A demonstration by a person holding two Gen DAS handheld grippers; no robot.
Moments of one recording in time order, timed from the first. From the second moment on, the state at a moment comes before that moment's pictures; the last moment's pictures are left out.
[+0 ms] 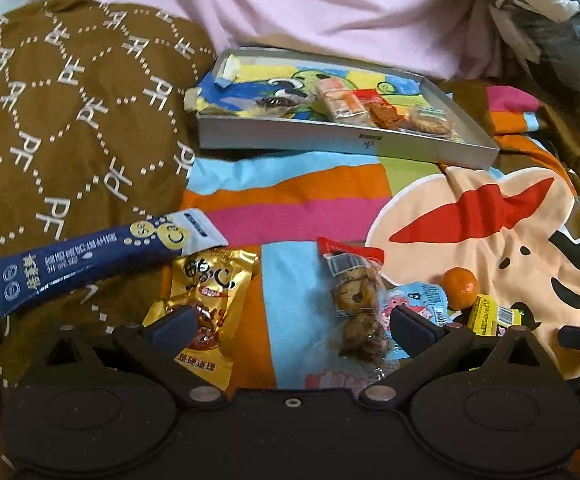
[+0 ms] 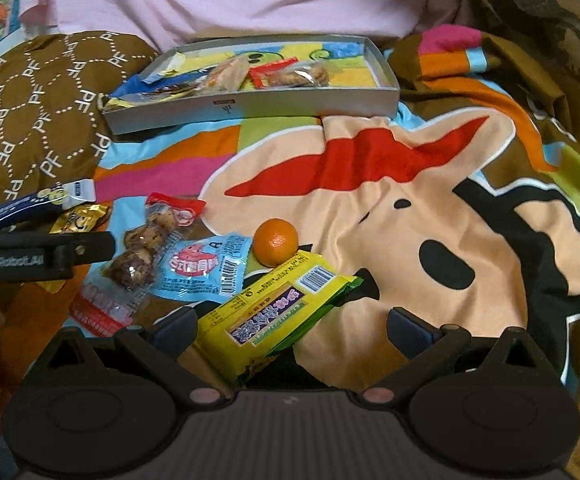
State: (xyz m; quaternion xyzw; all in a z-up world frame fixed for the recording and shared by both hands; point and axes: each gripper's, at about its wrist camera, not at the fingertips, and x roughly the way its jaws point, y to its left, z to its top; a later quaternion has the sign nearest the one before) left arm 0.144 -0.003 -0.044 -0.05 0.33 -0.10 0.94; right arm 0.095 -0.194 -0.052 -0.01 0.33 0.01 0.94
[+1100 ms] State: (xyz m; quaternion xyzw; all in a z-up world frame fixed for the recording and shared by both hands) left arm 0.156 0.001 -0.055 -0.08 0.35 -0.13 0.92; right arm 0.113 -0.173 -0.076 -0.07 0.35 -0.03 0.93
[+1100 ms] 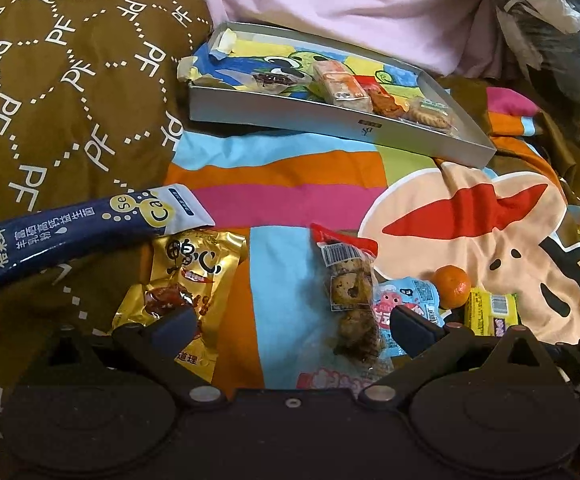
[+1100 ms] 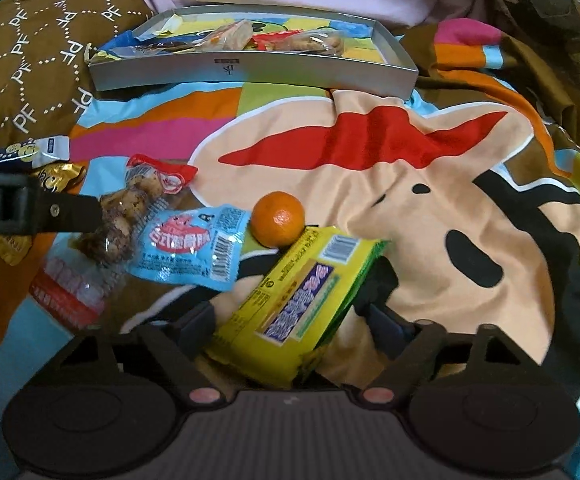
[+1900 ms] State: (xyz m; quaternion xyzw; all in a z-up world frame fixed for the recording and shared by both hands) left arm 0.164 -0.022 -0.057 -0.06 0.34 -0.15 0.93; right arm 0.109 -0.185 -0.075 -0.09 0.33 -0.02 0.94
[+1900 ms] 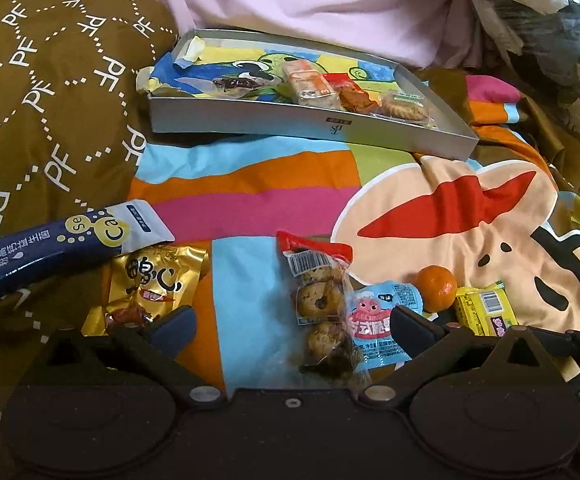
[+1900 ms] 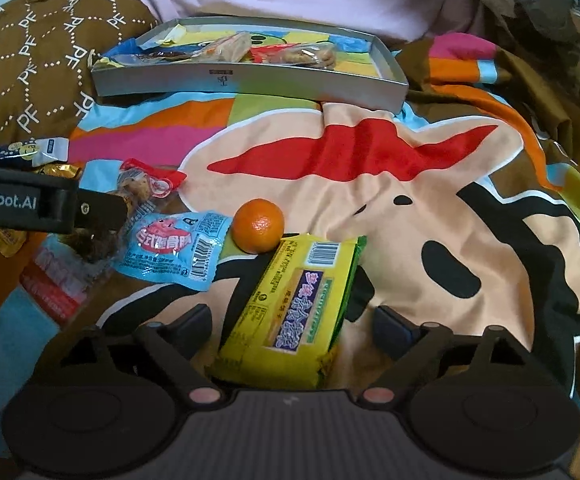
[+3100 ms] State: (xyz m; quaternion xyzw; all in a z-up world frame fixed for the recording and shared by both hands) left arm 0.171 -0.066 -0.077 0.04 0.36 -0.16 0.92; right arm 0.087 -0.208 -0.083 -0.07 0.29 -0.03 0.95
